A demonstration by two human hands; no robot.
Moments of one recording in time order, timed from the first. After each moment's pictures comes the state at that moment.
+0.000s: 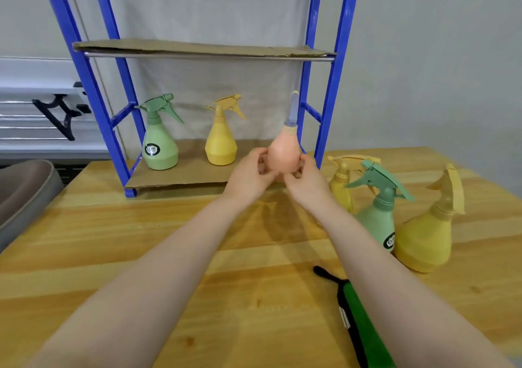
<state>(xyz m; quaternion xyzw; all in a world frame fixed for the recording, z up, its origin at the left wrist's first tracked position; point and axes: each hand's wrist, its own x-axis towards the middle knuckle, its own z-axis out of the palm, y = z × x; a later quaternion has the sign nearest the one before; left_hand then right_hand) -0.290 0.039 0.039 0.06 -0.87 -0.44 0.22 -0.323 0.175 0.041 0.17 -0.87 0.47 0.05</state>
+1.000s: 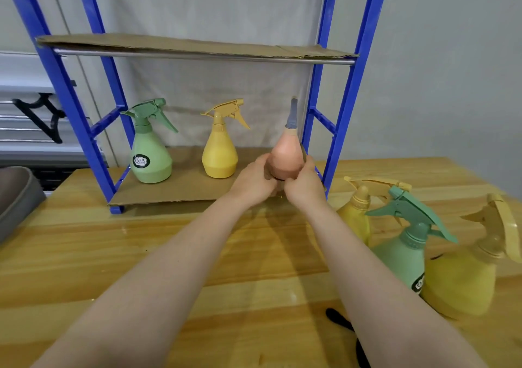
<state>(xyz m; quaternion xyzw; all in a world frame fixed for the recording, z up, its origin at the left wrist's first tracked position) -0.361 0.011 0.031 0.08 -0.91 -0.37 0.13 -0.414 0.126 0.014 0.09 -0.89 0.45 0.05</state>
